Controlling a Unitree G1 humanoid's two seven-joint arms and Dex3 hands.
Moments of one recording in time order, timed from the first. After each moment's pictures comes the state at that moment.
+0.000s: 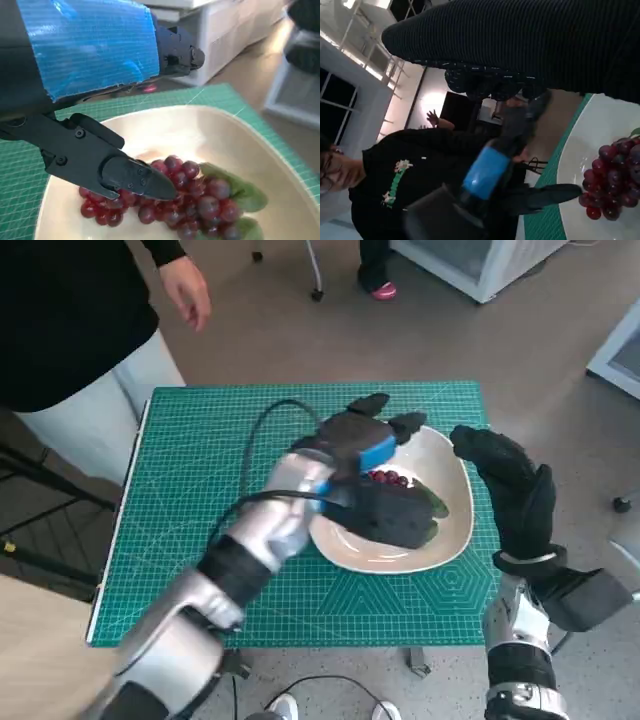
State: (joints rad) left arm -1.03 0.18 -0.48 0.74 0.62 -0.03 -0.25; right arm -0.65 -0.15 -0.28 0.94 0.35 -0.91 0.68
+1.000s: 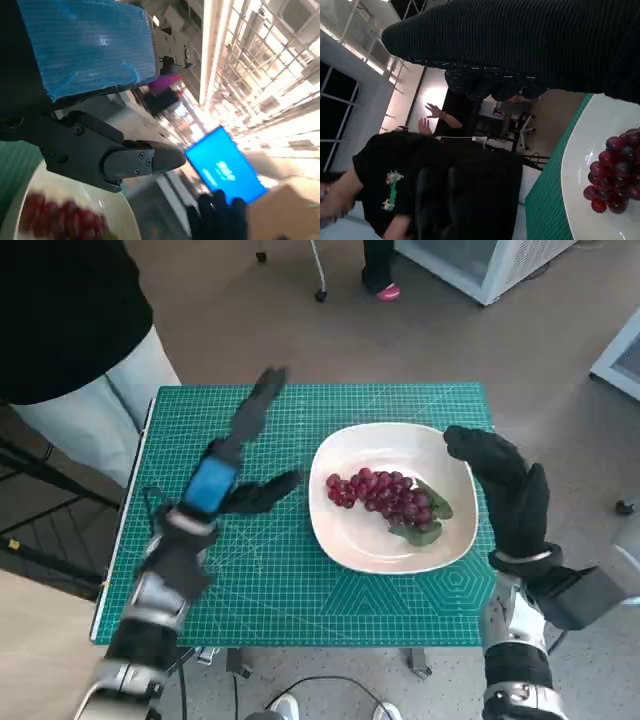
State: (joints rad) left arm -0.49 0.29 -0.04 0.51 -0.07 -0.74 -0.20; right arm -0.65 -0.15 -0.26 0.93 0.35 -0.91 0.68
